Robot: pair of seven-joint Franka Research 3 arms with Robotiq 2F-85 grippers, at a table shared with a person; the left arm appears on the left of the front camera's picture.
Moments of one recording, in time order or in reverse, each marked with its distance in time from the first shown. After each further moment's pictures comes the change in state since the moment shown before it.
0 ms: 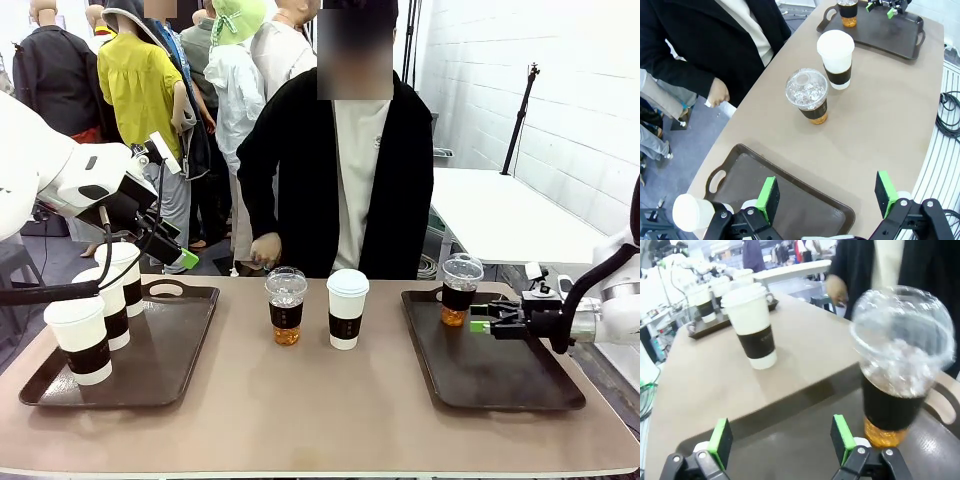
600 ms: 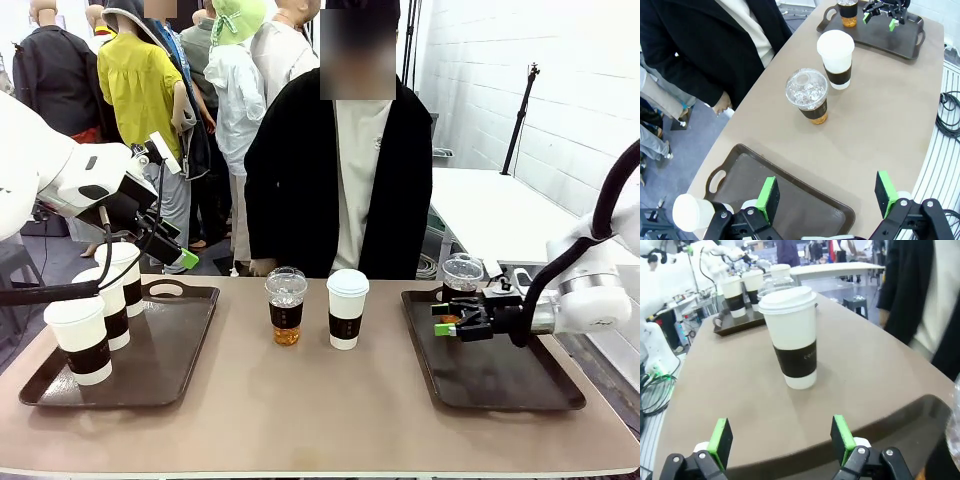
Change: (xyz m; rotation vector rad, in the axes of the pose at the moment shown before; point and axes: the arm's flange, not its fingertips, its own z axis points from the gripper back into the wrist) left arm 0.000 0.000 0.000 0.000 0.000 0.000; right arm 0.016 0.022 -0.071 0.155 0.029 0.060
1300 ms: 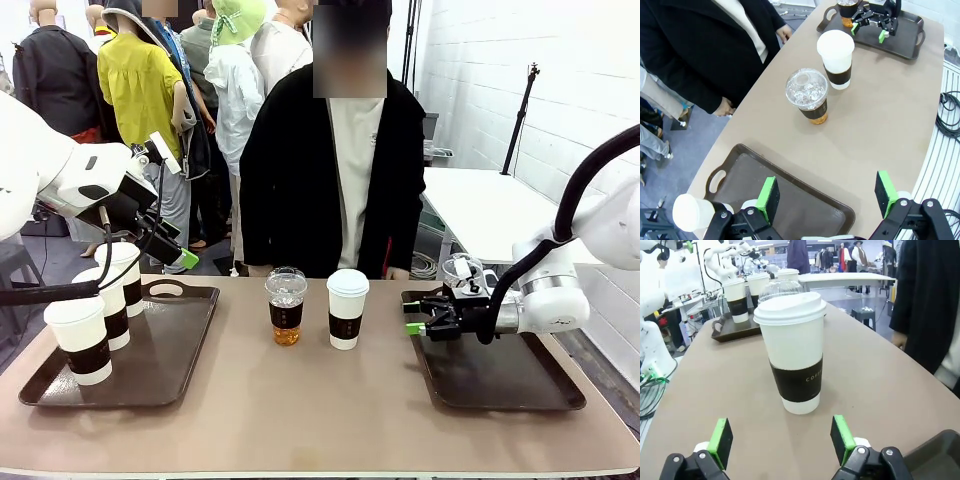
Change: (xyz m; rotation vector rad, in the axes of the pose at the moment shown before) left arm 0.000 0.000 0.000 0.000 0.000 0.000; right arm -0.003 -0.019 -0.056 0.033 -0.039 0.046
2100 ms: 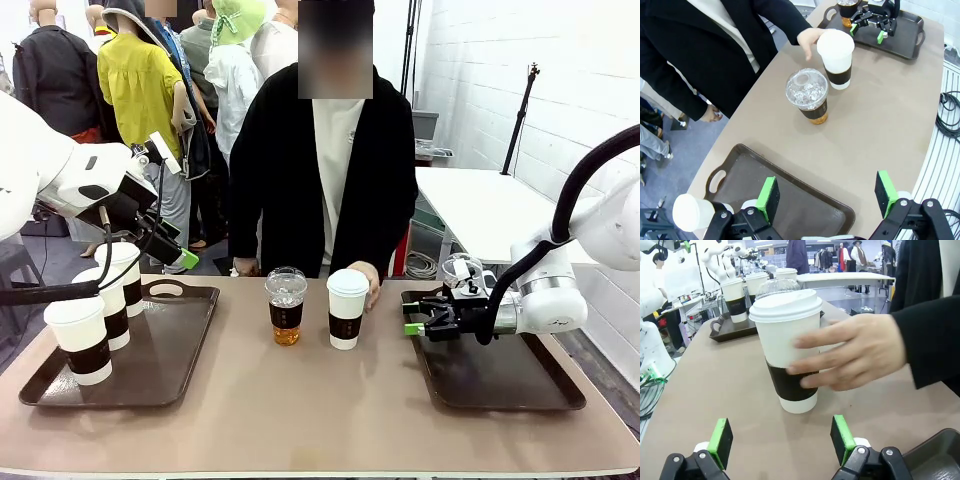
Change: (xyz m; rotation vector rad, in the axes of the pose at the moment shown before) left arm 0.000 0.000 0.000 0.000 0.000 0.000; right arm -0.003 -0.003 -0.001 -0.002 -0.001 -0.003
